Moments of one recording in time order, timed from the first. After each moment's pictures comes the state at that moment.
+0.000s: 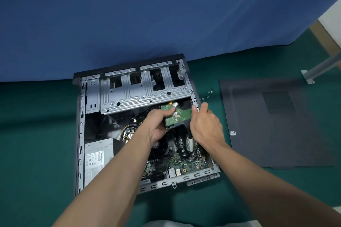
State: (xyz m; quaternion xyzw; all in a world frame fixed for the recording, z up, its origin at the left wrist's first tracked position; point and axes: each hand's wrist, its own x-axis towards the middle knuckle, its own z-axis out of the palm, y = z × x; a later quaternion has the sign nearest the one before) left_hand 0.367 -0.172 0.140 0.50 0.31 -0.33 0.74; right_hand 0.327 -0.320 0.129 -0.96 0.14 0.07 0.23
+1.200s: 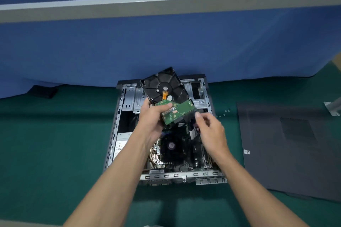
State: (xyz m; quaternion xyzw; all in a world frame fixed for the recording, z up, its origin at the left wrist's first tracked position) left_hand 0.318 -0.134 0.240 0.50 0.25 -0.06 0.83; right_hand 0.296 -0.298 0.186 -0.82 0.07 0.03 0.57
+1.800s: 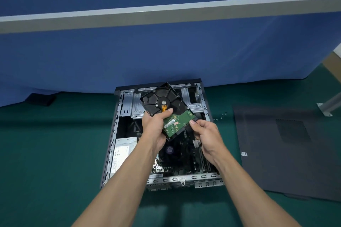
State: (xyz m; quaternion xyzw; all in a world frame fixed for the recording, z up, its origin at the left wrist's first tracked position) left_hand 0.315 -0.153 0.234 0.46 0.32 -0.03 0.83; right_hand 0.298 -0.293 0.197 -0.62 0.15 0.16 0.76
